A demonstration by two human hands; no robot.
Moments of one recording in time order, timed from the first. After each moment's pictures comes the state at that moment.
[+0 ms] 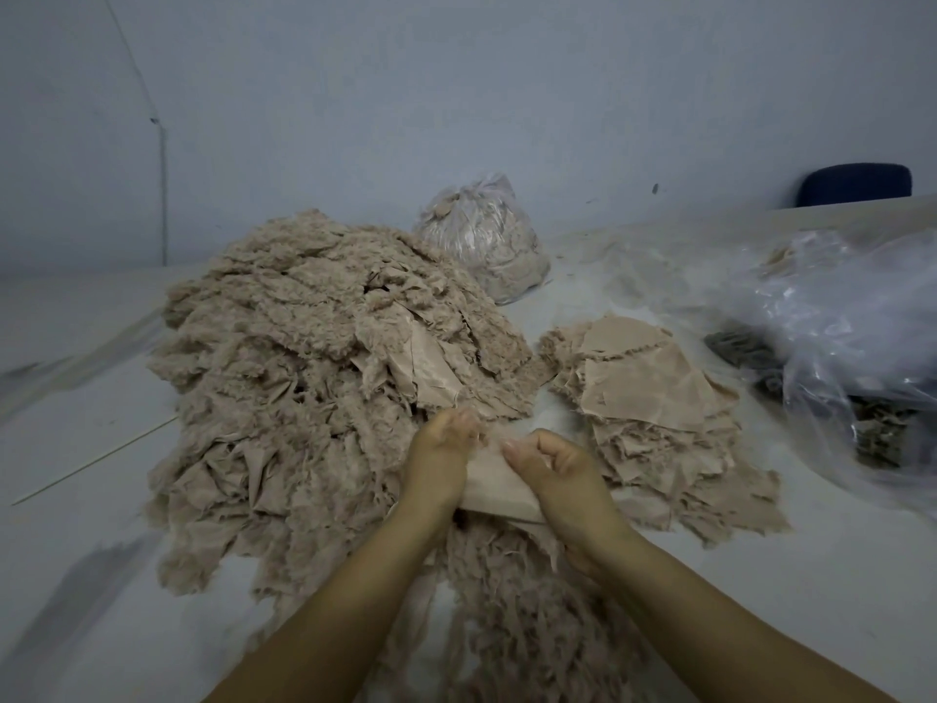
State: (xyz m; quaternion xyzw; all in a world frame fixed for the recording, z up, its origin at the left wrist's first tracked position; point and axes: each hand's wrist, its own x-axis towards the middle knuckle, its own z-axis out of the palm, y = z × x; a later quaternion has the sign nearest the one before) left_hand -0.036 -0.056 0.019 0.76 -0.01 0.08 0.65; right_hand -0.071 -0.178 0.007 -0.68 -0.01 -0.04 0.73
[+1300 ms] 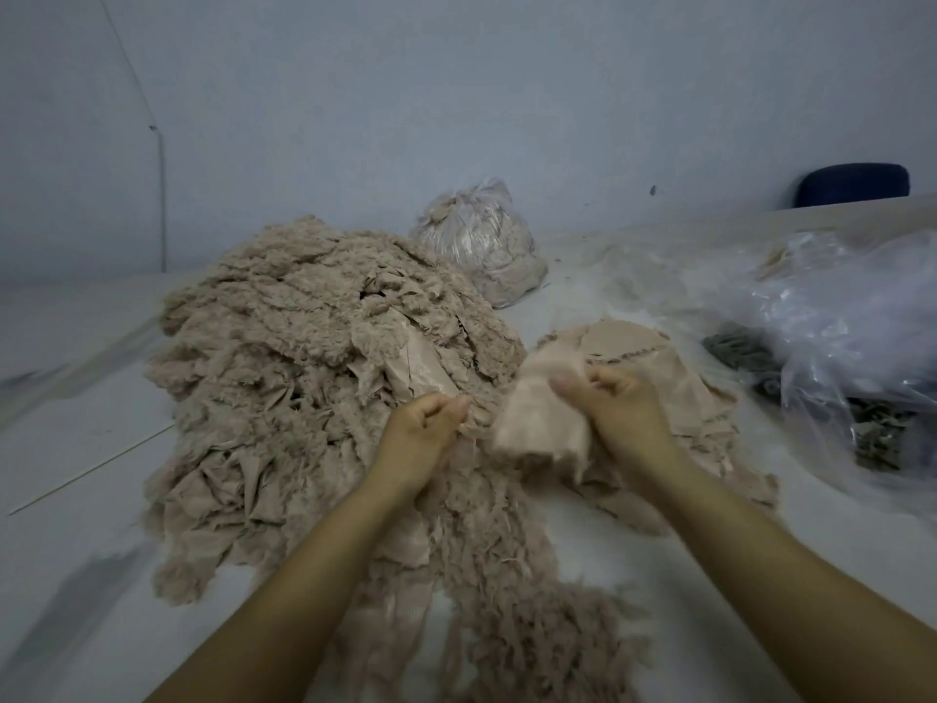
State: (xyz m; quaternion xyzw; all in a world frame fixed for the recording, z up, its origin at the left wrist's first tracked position) left_hand -0.023 -0.032 0.039 0.77 -0.10 0.04 0.62; right_hand -0.033 -0.234 0.047 -0.71 0.03 -0.14 0.69
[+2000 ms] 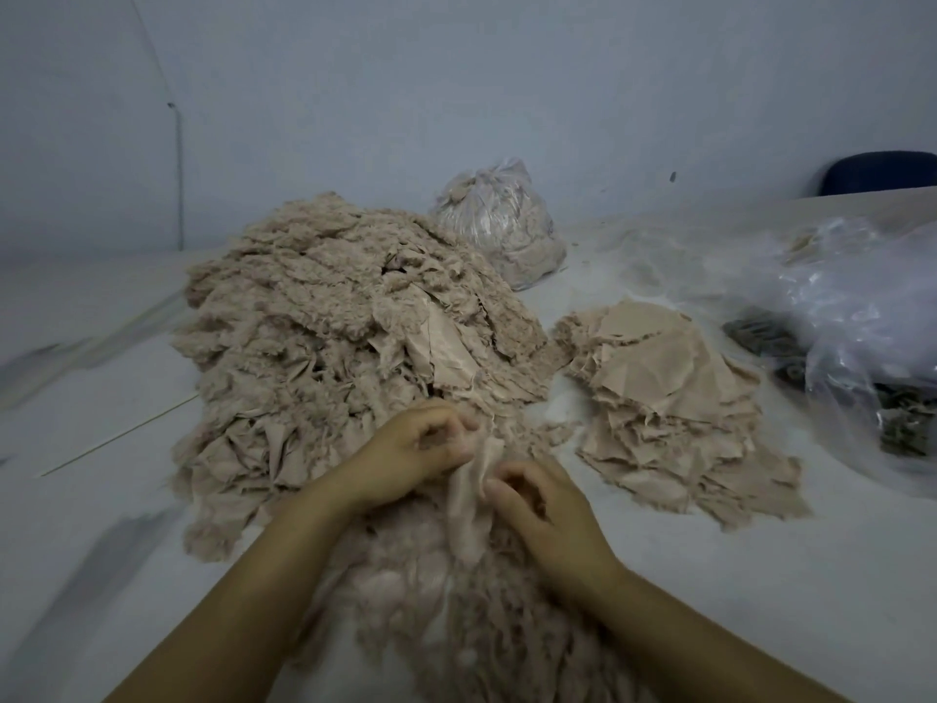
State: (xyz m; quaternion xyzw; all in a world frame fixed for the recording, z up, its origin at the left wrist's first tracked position) left_hand -0.039 0.017 0.036 0.84 -0.27 -0.05 0.47; right_hand -0.098 -0.166 -0.021 -0.84 -0.13 -0.09 0.52
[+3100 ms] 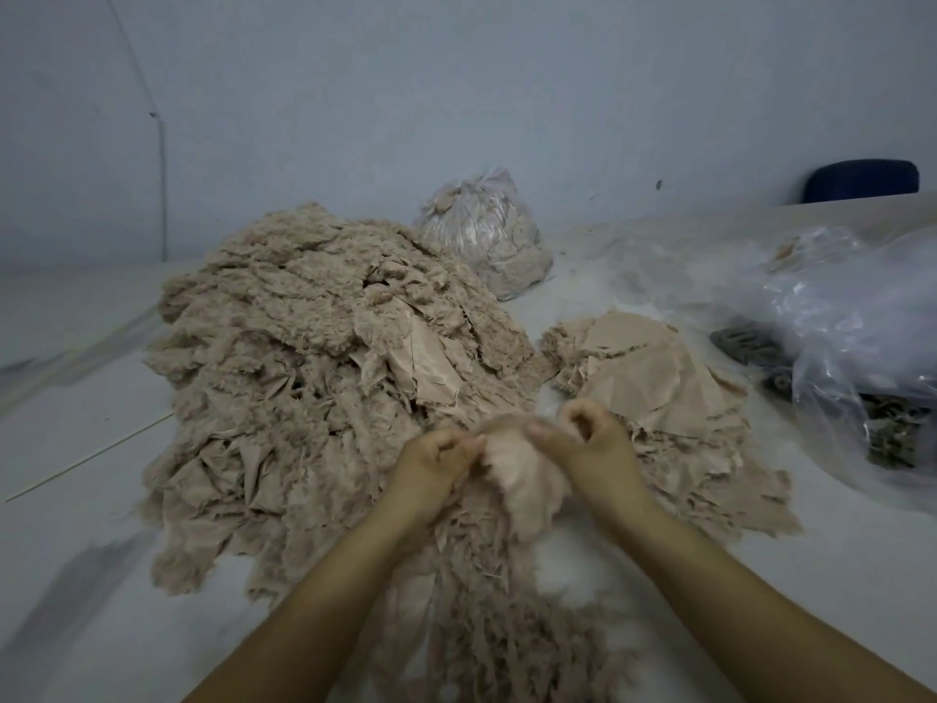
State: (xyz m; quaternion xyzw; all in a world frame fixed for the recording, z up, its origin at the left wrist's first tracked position) left_hand -0.033 -0.032 0.005 0.73 -0.04 -0.06 0.68; right_hand -0.052 -0.204 0.017 -0.71 0.04 -0.12 0.70
